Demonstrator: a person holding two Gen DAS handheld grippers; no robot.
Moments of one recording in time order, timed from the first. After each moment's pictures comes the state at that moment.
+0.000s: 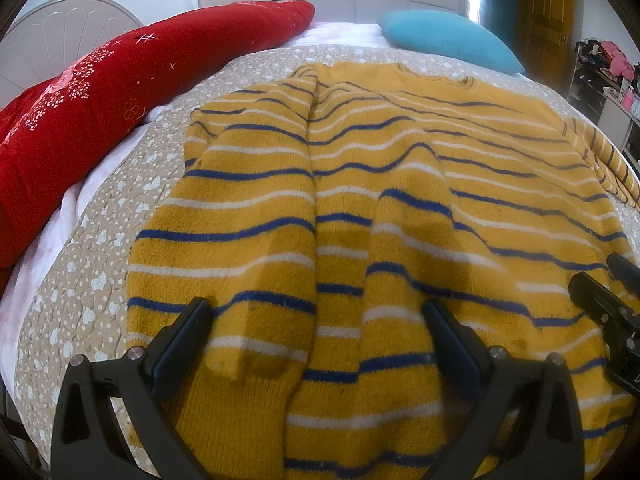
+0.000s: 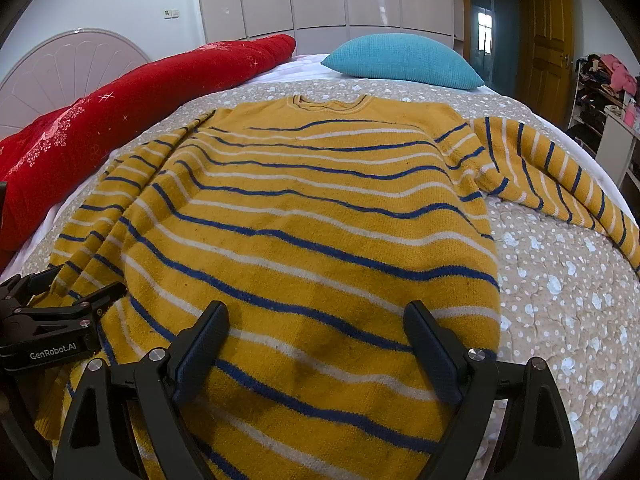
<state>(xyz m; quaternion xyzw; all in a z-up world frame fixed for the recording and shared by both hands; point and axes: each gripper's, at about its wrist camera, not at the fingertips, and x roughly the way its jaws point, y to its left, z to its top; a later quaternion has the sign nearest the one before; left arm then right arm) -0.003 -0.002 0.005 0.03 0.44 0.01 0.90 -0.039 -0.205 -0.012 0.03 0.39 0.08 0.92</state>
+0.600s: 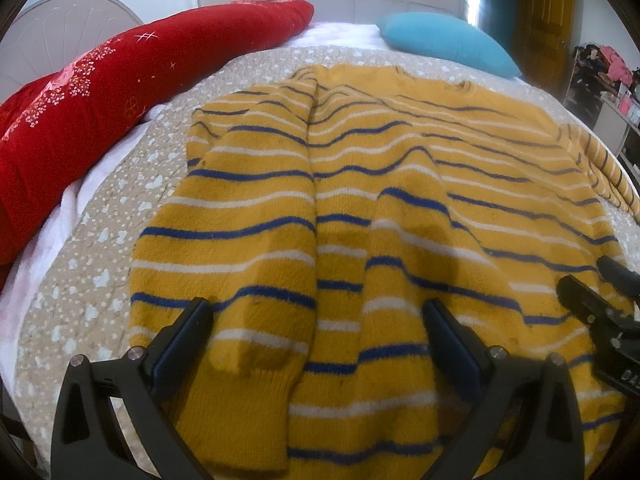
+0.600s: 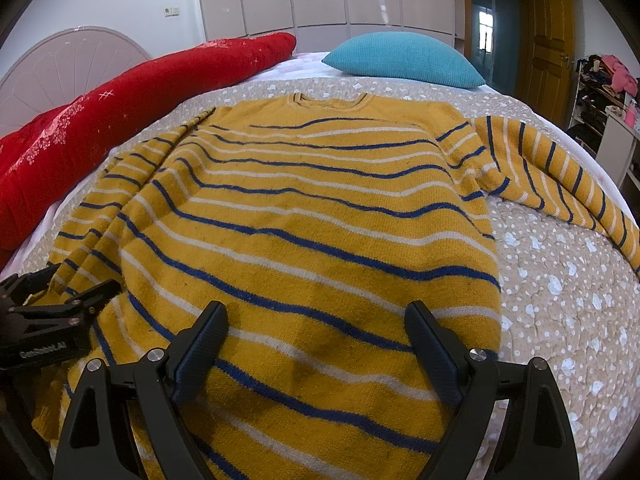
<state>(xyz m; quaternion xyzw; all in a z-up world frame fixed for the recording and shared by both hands) -0.008 -0.001 0.015 0.02 0.44 0.00 0.90 -0.038 -0.205 -0.013 0.03 0.40 0.08 0.91</state>
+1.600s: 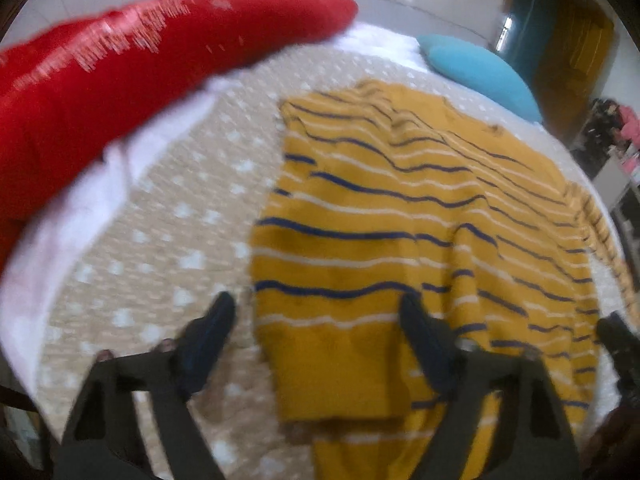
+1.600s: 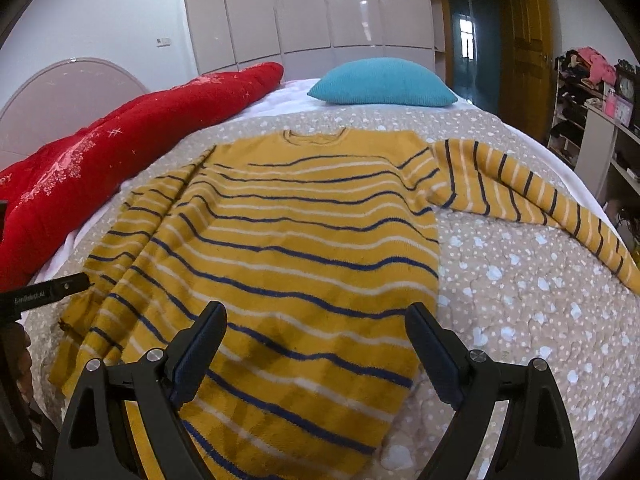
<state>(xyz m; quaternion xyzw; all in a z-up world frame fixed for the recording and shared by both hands) -0.014 0.087 0.033 -0.09 0.47 0.00 0.88 -0.087 -0.224 0.026 0.06 0.36 0.06 0.93</state>
